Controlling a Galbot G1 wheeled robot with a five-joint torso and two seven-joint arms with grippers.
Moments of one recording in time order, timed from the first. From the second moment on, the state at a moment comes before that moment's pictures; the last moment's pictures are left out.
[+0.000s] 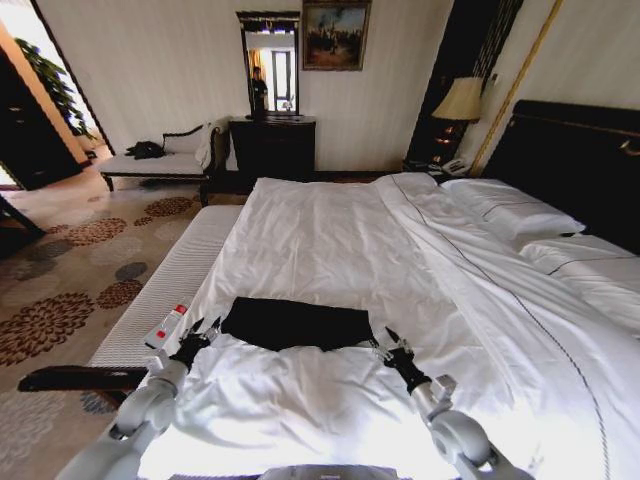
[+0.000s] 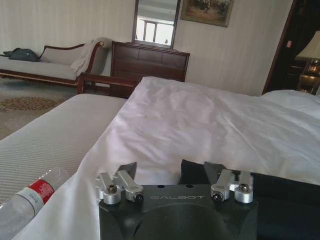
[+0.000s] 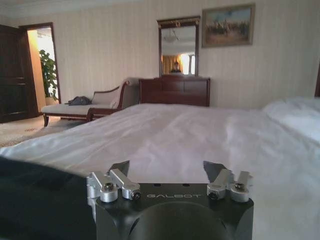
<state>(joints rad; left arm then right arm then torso) 1.57 -0.91 -0.59 -1.96 -0.79 0.05 -0.11 -1.48 0.89 0.39 1.92 0.56 0.13 0.03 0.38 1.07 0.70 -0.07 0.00</state>
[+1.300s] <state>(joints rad) 1.97 -1.05 -0.79 -2.24 -0.71 0.01 -0.04 -0.79 0.91 -0.08 1.33 -0.21 0.52 -0.11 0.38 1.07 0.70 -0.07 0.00</state>
